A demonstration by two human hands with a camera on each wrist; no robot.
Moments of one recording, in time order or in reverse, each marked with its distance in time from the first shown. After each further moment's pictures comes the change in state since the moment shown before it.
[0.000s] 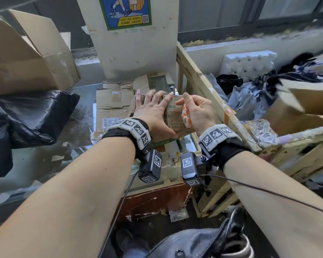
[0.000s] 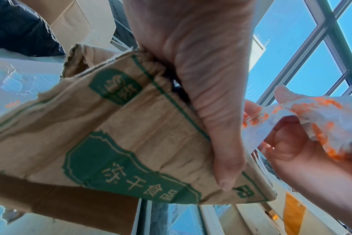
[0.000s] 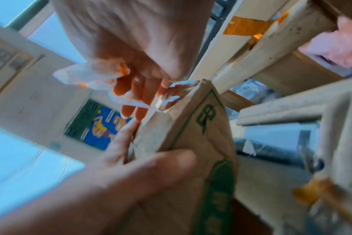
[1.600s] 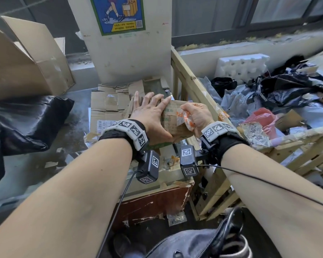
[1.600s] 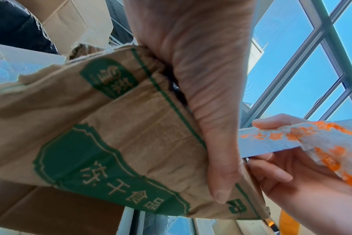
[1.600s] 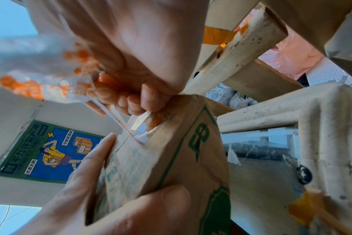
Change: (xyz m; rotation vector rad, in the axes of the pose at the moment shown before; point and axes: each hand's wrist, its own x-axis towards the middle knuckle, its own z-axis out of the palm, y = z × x) left_hand 0.009 0.006 -0.005 0.047 0.010 0.058; right_hand 0.019 -0.002 -0.015 0.100 -0.042 0.369
